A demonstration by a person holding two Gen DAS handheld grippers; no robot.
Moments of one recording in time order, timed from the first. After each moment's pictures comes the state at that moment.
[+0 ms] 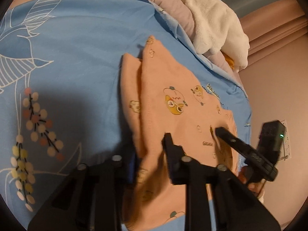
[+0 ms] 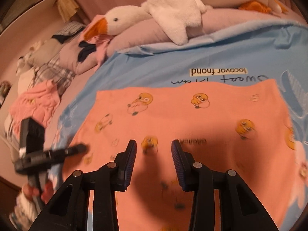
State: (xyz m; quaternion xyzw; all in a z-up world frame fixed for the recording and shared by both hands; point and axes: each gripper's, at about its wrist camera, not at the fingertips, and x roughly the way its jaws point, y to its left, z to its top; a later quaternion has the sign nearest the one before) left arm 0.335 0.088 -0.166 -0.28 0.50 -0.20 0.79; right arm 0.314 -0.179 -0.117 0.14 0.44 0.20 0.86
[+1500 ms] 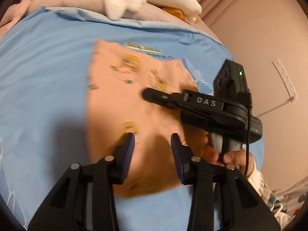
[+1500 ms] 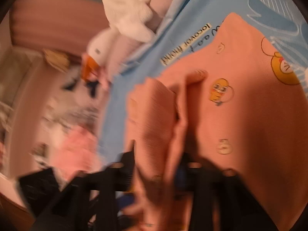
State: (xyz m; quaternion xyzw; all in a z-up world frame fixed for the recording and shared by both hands) left arm 0.300 -0.065 -0.119 -0.11 0.51 -0.30 0.80; right arm 0.287 -0.238 -0.141 0.38 0.45 0.23 0.78
